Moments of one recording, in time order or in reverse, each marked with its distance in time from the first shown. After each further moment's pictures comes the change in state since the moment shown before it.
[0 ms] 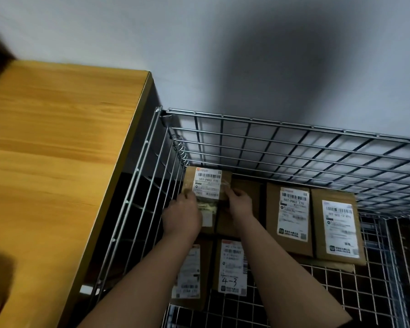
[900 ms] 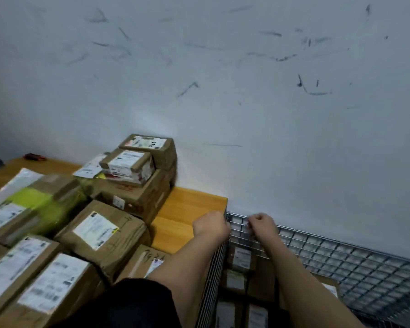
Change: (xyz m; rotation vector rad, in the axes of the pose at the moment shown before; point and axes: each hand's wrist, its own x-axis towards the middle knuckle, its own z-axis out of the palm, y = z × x) left_hand -0.226 -0.057 -0.328 -0.211 0.180 -0.001; right_hand -0.366 -0.188 -0.020 -0.382 -0.041 -0.551
